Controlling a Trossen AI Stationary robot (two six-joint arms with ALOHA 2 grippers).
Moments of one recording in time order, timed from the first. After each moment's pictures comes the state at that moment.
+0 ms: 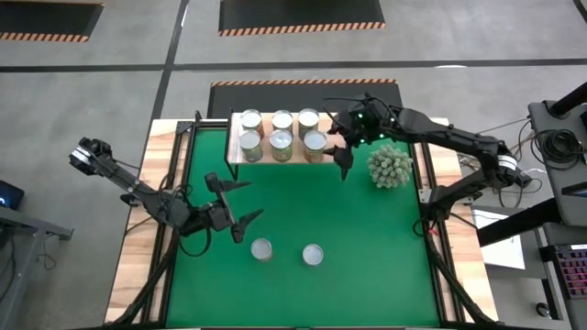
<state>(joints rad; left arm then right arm) -0.55 1.06 0.64 0.52 -0.94 0.67 -0.42 1.40 1.36 -0.65 -0.18 -0.09</state>
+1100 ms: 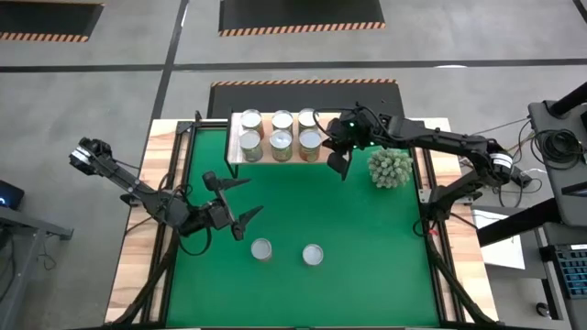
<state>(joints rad) -0.55 1.06 0.64 0.53 -0.99 0.69 -0.40 1.44 1.25 -0.52 -0.06 -0.12</state>
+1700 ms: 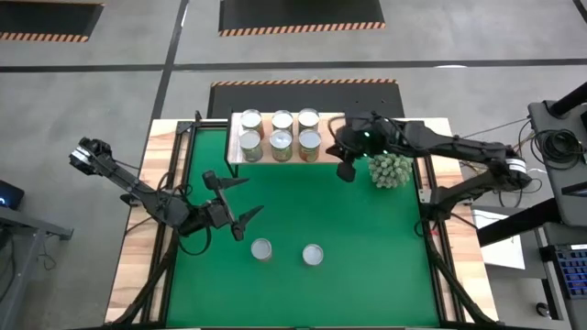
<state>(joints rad) -0.55 1.07 0.66 0.52 -0.99 0.65 -0.29 1.31 1.22 -0.54 -0.05 -0.11</state>
